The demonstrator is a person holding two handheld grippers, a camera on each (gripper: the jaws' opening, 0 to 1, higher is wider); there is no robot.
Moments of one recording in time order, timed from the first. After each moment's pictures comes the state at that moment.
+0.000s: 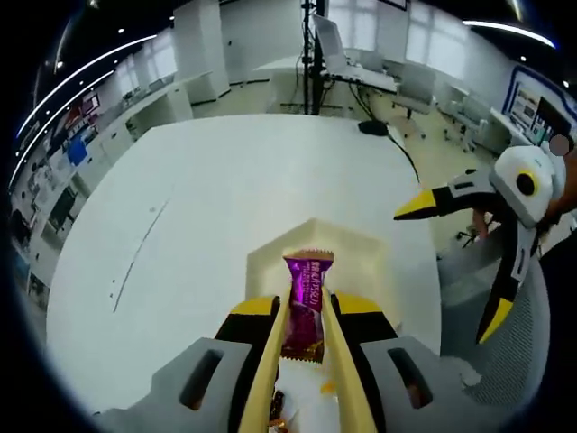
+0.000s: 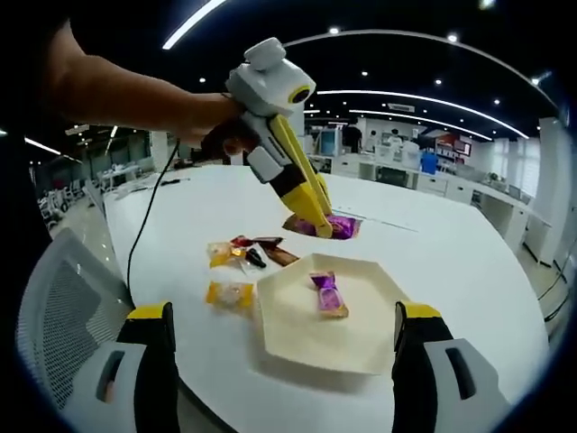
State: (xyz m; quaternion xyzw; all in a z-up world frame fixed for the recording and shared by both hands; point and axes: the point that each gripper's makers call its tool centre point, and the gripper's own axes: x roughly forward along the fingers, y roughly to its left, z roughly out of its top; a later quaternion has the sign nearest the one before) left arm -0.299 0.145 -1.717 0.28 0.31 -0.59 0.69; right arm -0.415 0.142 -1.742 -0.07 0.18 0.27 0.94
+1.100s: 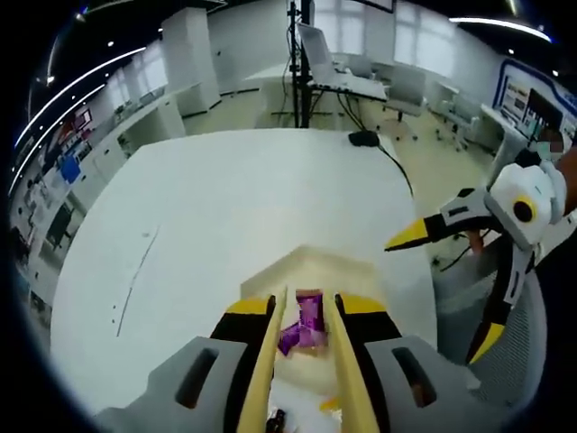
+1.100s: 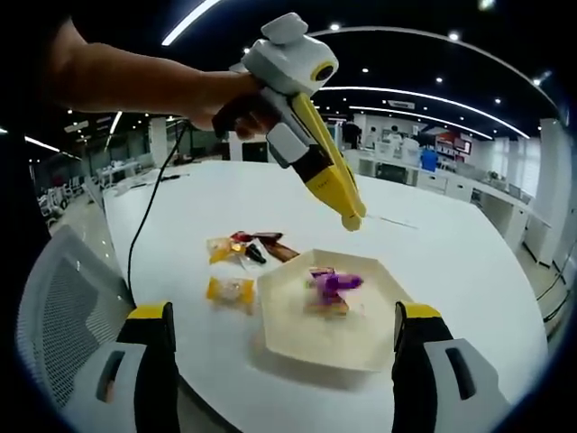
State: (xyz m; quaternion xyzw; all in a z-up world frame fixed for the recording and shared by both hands) left arm -0.307 0.123 -1.703 0.28 0.29 -0.61 0.68; right arm -0.416 0.143 -1.745 -0.08 0.19 0.27 0.94
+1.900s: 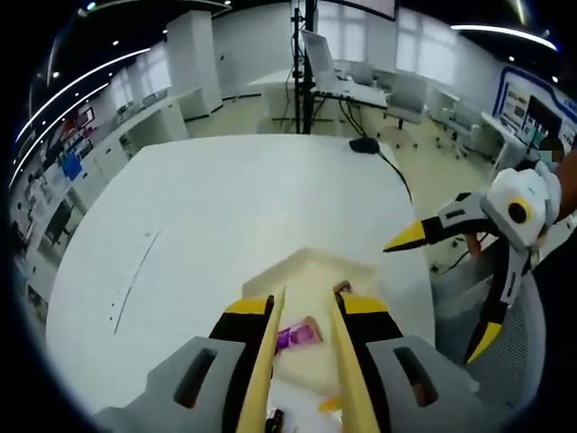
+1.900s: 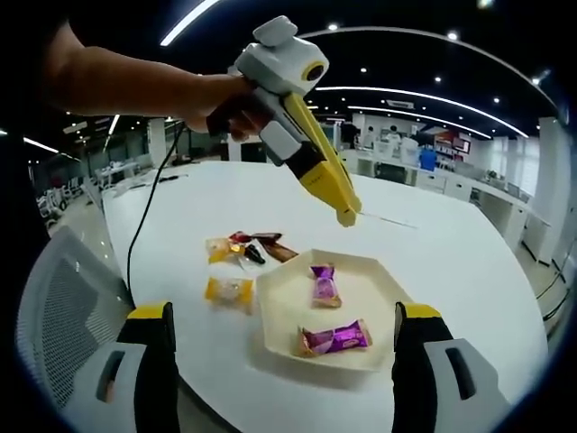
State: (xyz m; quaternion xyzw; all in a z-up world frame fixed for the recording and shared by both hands) left arm -0.306 0.128 -1.700 0.27 0.28 -0.61 0.69; right arm -0.417 0.142 -1.745 -0.08 0.19 0.27 0.94
